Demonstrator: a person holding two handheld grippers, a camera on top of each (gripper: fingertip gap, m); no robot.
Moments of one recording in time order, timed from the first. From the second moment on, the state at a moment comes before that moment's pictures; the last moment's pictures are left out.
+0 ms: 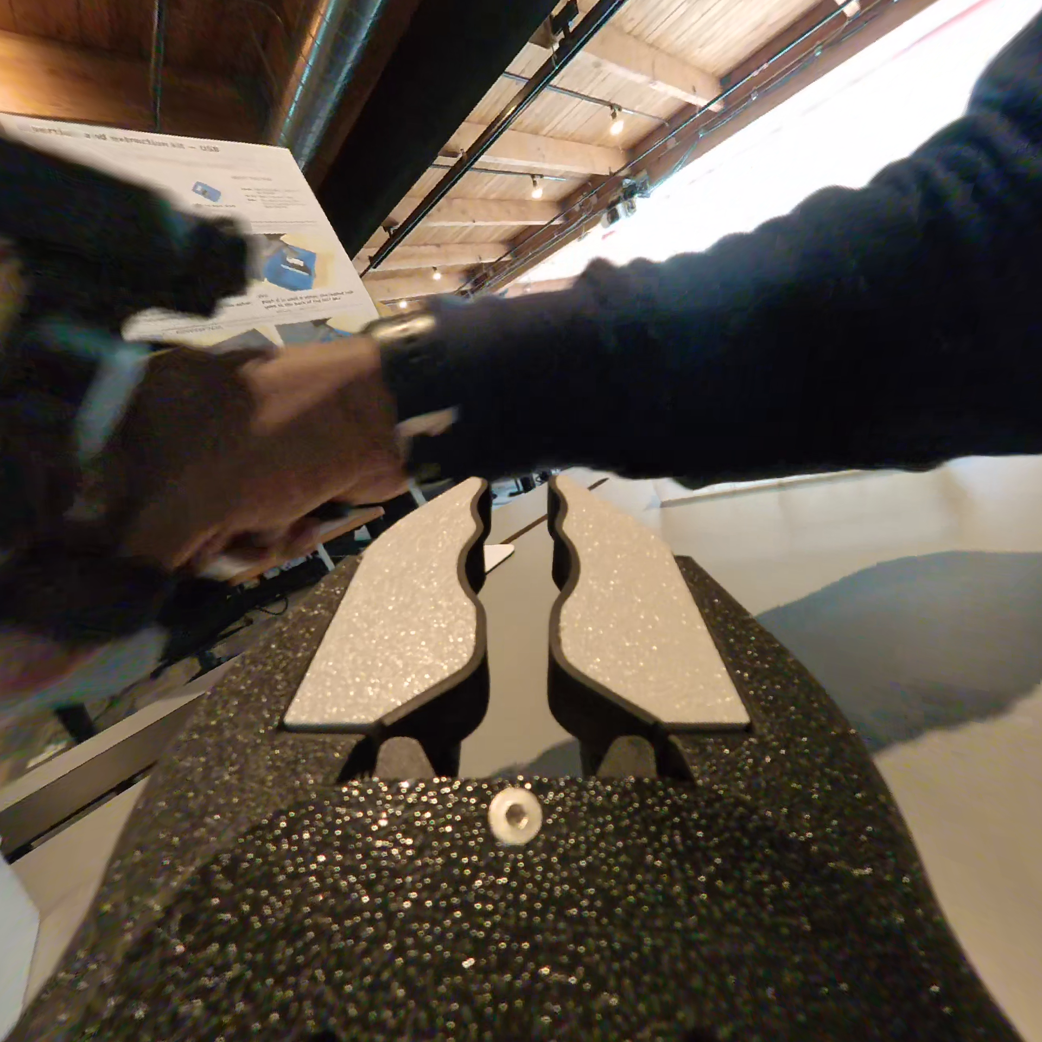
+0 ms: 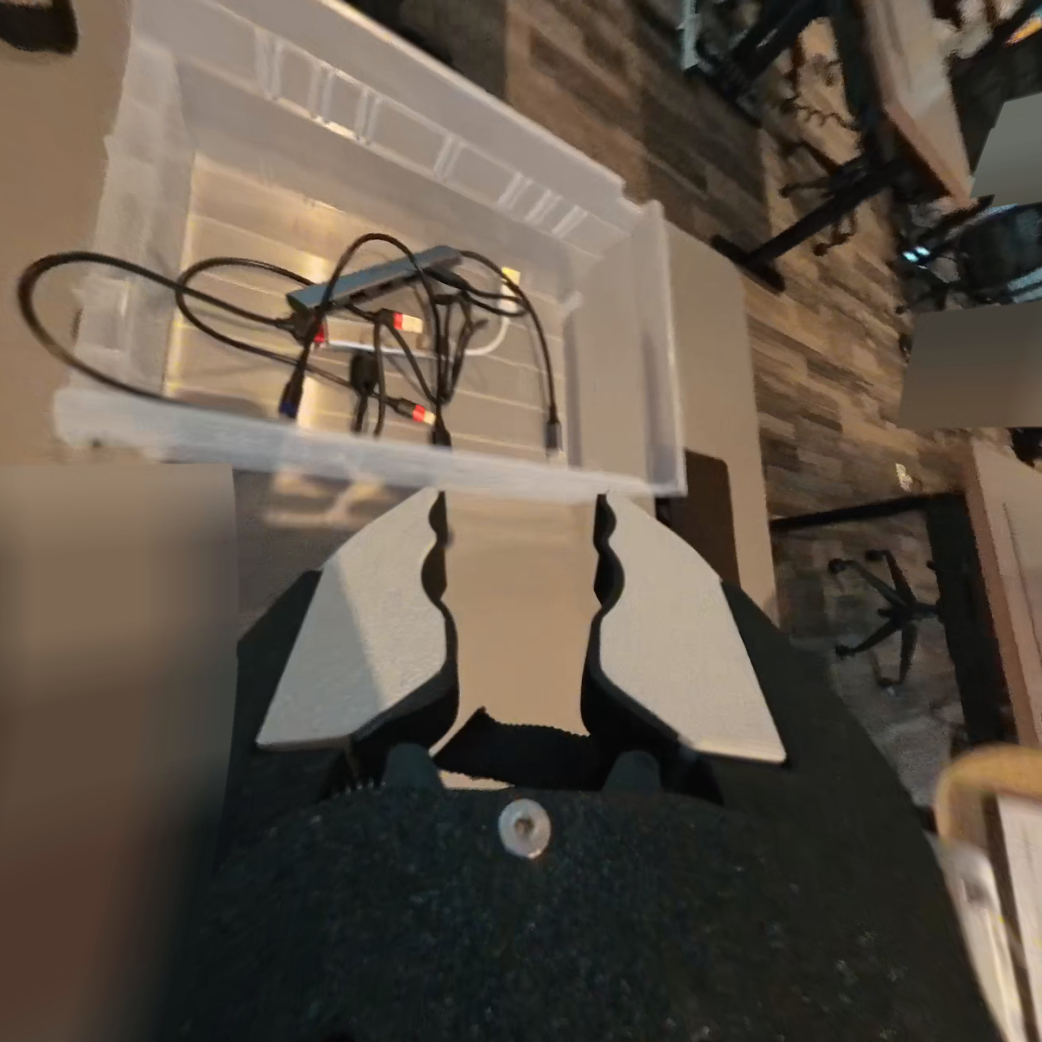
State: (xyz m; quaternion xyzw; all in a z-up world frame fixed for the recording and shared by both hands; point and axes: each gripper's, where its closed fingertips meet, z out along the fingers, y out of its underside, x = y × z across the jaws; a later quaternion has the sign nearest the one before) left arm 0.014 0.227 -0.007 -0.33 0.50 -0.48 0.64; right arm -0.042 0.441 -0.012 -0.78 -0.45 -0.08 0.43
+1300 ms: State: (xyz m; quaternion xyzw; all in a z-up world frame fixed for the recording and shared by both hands) left arm 0.050 0.192 -0.063 -0.38 0.61 -0.40 0.57; right arm 0.291 -0.090 -0.088 -0.89 0.12 -0.13 0.42
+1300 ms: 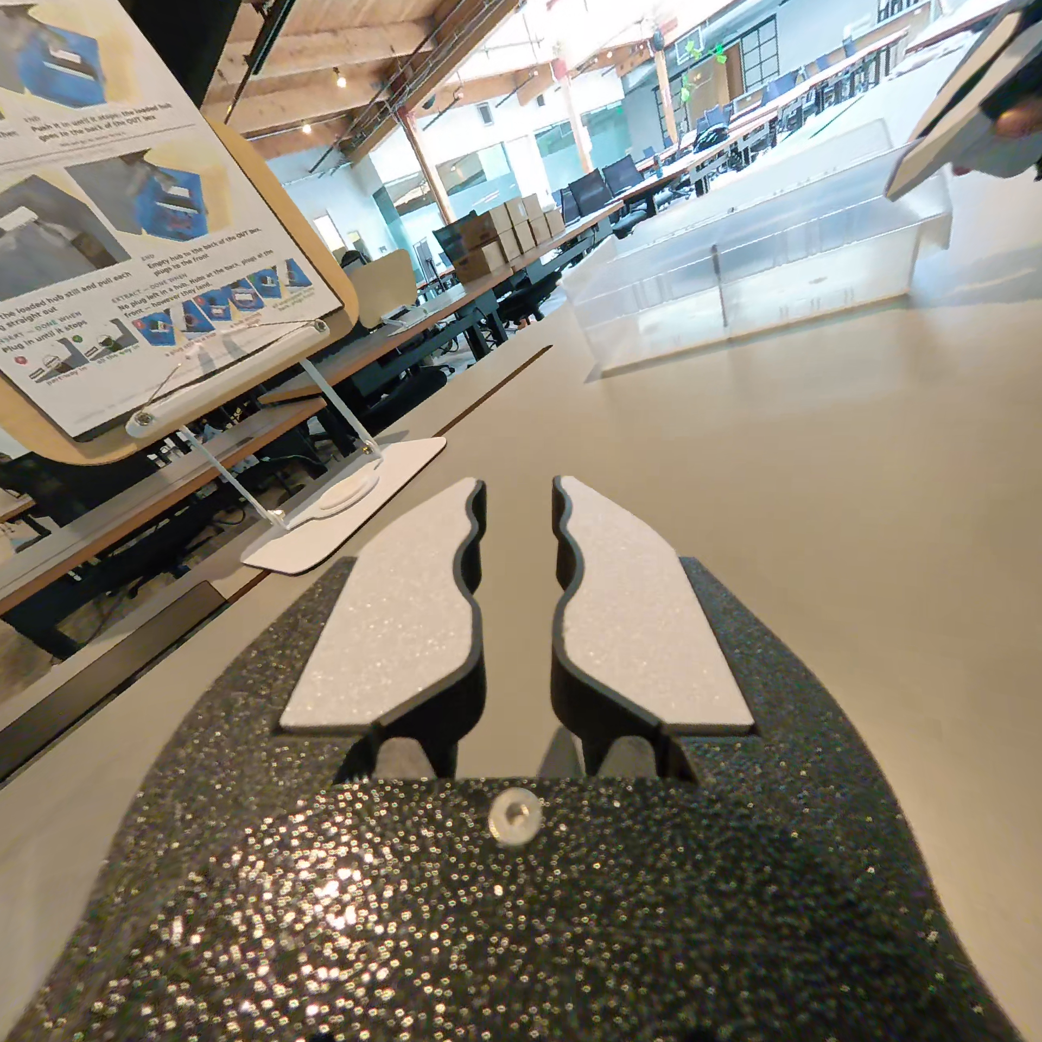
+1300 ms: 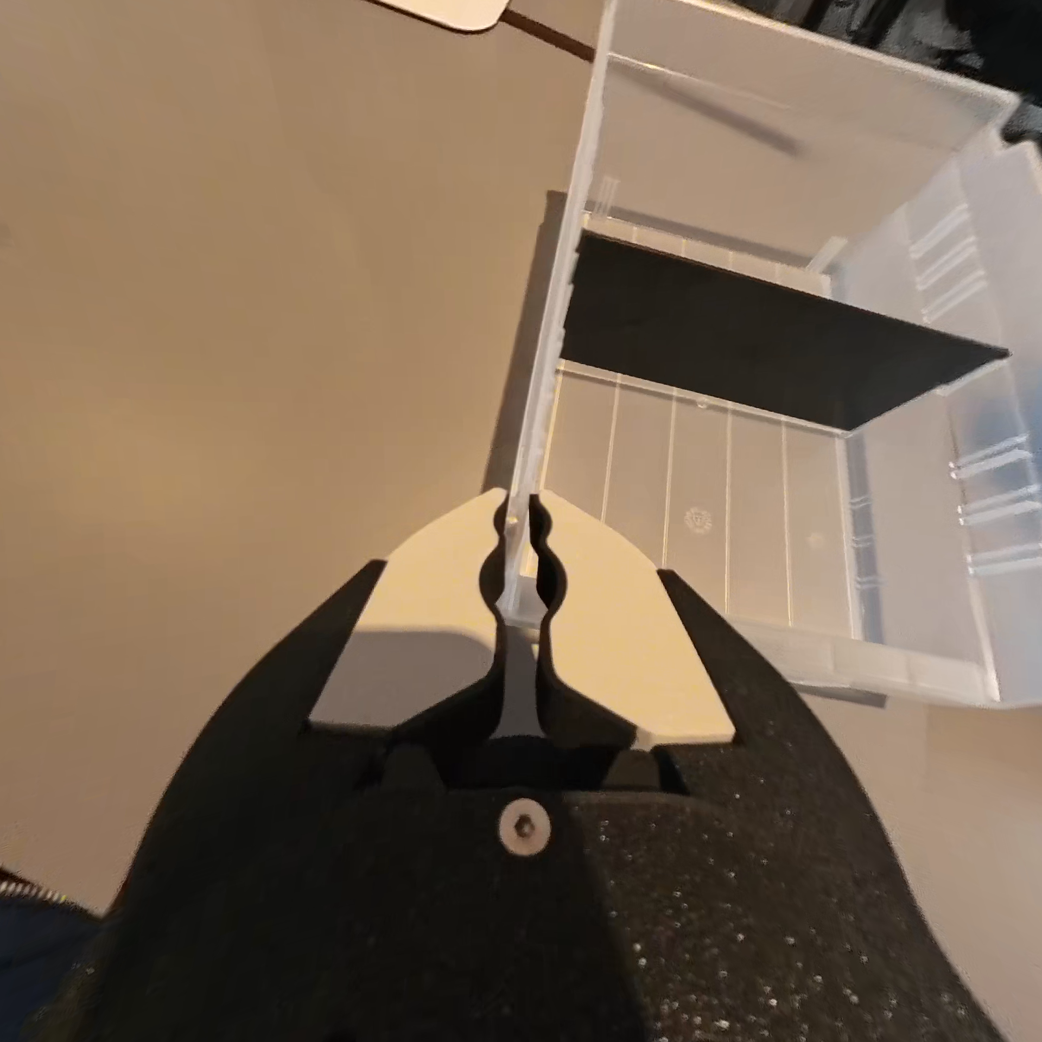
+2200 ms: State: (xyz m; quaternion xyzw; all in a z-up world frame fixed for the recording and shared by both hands) left arm 0.035 0.201 -0.053 -0.37 0.60 -0.38 0.60; right arm 0.371 0.015 -0.084 -0.82 0.23 -0.21 0.48
